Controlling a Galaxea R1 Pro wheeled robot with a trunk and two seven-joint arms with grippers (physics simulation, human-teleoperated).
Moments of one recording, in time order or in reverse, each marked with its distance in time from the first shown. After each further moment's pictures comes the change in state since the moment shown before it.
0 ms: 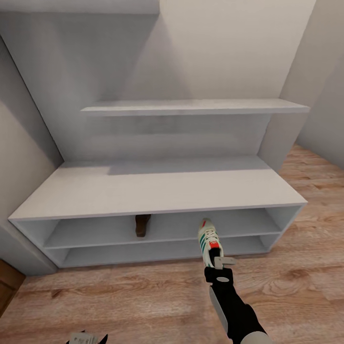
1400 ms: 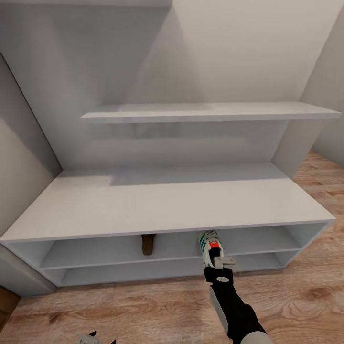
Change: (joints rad) left arm 0.000 0.000 0.003 0.000 -0.005 0.002 -0.199; right arm 0.000 0.000 0.000 -0.001 0.000 0.000 0.000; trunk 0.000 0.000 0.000
